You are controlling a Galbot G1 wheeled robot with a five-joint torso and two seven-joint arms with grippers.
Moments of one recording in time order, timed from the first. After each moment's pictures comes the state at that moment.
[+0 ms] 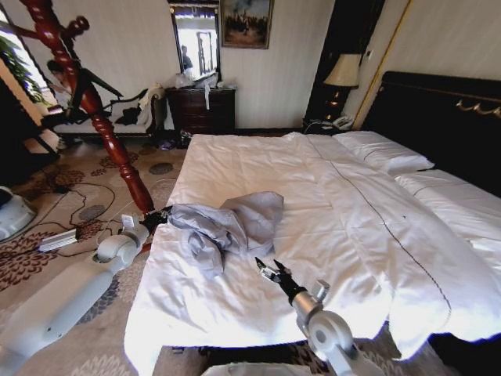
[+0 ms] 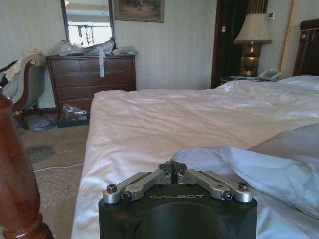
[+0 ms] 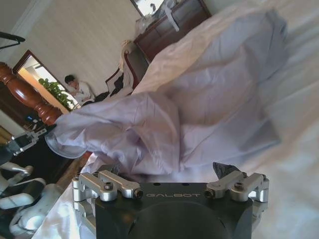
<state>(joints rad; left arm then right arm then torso) 0.83 -0.60 -0.09 -1.65 -0.97 0.14 -0.06 -1.45 1.22 0.24 2.02 0.86 -0.24 0.04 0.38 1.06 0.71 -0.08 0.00</state>
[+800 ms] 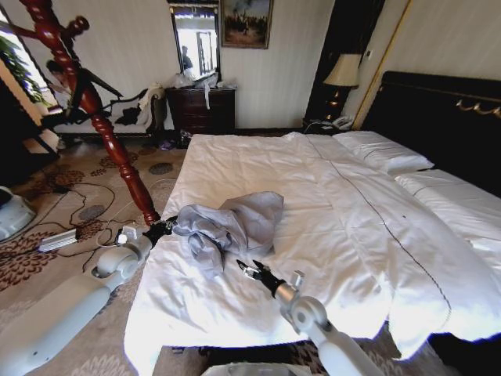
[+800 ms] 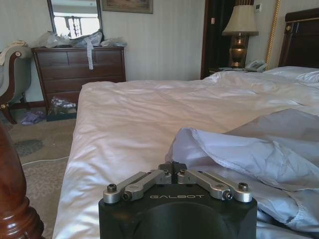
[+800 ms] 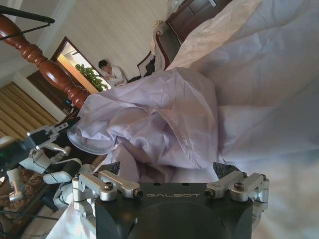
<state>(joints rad) 0.95 -0.58 -0.13 -1.75 -0.95 0.13 -0.08 -1.22 1.20 0.09 1.82 0.94 -0.23 -0.06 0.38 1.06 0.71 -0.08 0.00</state>
